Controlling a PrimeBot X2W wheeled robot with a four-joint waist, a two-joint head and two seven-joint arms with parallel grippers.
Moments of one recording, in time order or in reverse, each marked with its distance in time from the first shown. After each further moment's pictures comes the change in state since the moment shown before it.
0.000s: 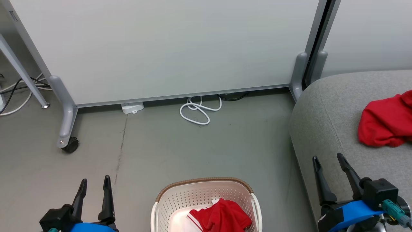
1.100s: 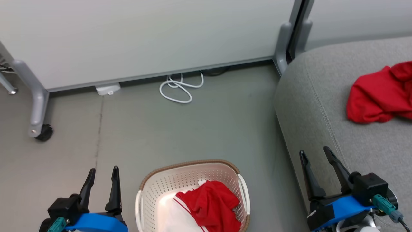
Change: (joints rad) left arm -0.042 0.010 -0.051 0.007 -0.001 0.000 0.000; right arm -0.022 0.000 0.064 -0.021 0.021 0.000 0.004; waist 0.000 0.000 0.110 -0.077
